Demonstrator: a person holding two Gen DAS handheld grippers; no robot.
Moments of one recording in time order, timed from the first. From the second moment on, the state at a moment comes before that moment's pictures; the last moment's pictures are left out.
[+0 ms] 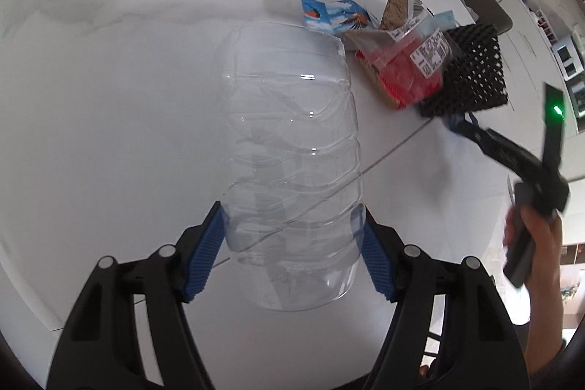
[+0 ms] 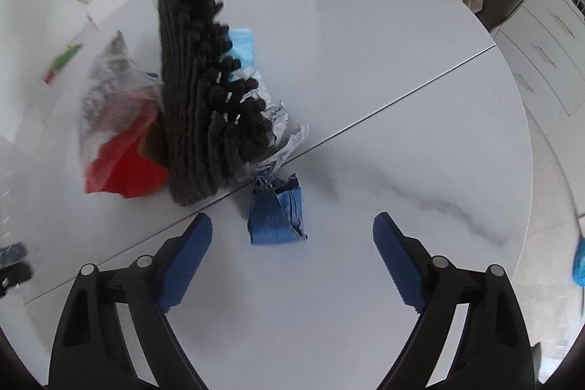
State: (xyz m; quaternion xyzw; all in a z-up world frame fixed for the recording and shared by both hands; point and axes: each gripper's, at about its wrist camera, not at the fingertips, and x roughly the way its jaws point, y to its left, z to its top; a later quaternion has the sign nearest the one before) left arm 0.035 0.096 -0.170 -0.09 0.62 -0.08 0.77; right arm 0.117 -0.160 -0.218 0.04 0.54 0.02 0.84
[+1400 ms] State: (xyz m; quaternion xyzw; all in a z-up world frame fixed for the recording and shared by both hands) left arm -0.100 -0.139 -0.133 0.16 0.57 -0.42 0.69; right arm -0.201 -0.274 -0.270 0.21 0.56 -0.13 0.79
